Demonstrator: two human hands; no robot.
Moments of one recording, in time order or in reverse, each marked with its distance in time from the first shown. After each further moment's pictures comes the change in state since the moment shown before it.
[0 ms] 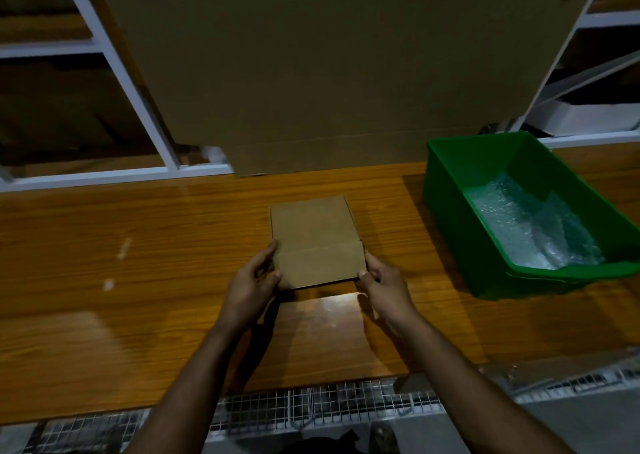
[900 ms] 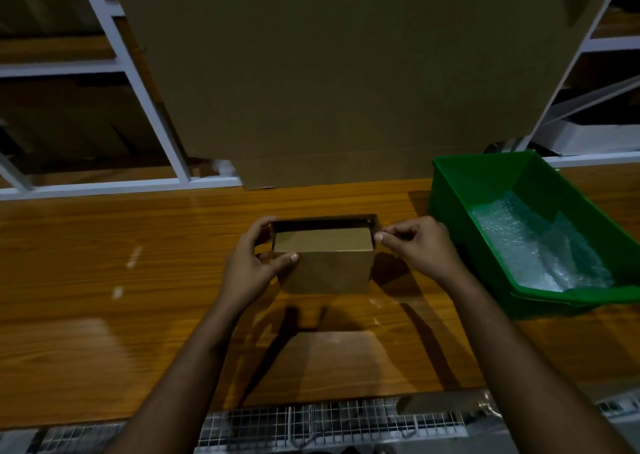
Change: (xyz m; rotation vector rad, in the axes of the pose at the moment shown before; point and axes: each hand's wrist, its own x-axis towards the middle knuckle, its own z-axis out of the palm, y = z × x) left_hand 0.023 0.052 -0.026 -0.046 0.088 0.136; right_hand 0.037 -0.084 -0.073 -0.401 0.074 -0.357
